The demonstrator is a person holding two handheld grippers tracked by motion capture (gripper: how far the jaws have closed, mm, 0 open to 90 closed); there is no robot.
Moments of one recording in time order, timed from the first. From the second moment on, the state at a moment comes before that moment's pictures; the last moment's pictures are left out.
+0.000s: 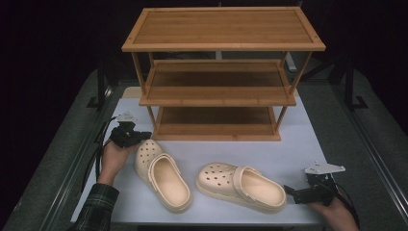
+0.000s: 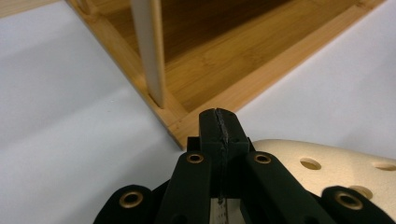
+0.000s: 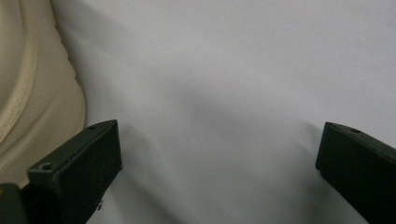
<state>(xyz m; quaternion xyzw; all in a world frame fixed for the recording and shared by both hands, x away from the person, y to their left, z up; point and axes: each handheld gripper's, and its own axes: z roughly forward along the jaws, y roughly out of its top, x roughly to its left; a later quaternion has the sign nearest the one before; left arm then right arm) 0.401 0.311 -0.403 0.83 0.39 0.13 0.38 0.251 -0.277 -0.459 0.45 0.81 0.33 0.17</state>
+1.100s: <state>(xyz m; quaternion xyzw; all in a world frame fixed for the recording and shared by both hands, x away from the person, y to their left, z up) 0.280 0.370 -0.397 0.82 0.40 0.15 0.38 0.252 -0.277 -0.459 0.45 0.81 0.33 0.17</state>
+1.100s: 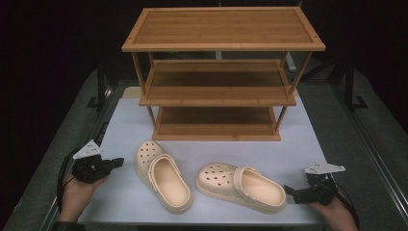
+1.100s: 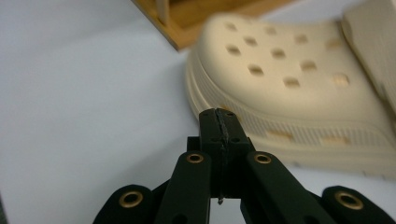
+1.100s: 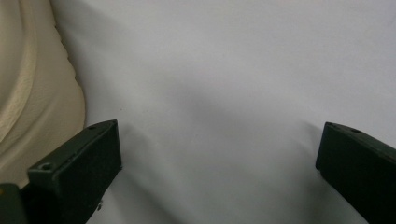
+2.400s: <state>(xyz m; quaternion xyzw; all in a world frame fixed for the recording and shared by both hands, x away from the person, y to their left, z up) 0.310 0.312 -0.418 0.87 0.35 0.12 0.34 0.252 -0.277 -0.459 0.45 0.81 0.33 0.17</state>
